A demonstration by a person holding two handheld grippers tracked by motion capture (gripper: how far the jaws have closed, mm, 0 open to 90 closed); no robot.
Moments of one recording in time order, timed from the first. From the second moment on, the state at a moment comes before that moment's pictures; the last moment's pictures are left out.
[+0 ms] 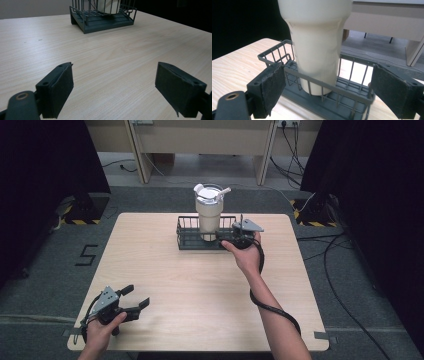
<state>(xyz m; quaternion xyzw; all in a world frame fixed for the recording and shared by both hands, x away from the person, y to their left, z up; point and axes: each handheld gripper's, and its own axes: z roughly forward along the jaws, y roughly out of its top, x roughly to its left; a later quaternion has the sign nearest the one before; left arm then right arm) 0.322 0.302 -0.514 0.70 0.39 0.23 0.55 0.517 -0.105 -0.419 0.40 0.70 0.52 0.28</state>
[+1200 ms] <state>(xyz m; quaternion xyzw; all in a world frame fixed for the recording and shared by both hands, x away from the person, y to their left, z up) 0.322 0.303 -0.515 0.70 0.40 0.23 0.55 0.453 -0.172 -0.447 0.42 0.70 0.50 0.28</state>
